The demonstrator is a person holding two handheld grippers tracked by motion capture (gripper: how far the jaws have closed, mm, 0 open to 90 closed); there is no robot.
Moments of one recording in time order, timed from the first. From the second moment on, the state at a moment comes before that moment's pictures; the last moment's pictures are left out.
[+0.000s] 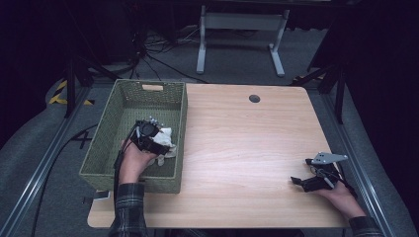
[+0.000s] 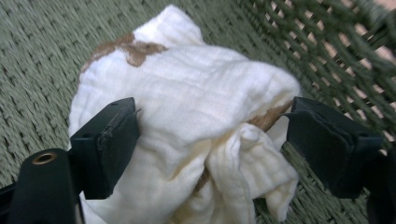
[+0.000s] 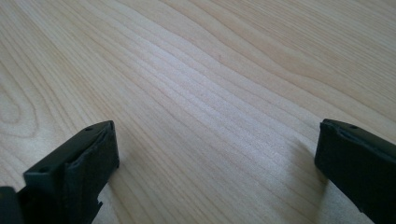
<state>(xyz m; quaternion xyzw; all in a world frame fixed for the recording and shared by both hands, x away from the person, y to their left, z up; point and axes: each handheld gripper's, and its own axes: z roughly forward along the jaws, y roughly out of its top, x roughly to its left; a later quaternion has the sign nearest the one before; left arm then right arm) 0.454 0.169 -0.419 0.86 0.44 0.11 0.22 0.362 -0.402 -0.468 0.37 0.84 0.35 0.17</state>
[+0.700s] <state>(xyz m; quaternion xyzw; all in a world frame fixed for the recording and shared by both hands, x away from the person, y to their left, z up) 0.450 0.178 -0.414 0.84 0.49 0.07 0.23 0.365 -0.400 -0.468 0.37 0.84 0.35 0.17</state>
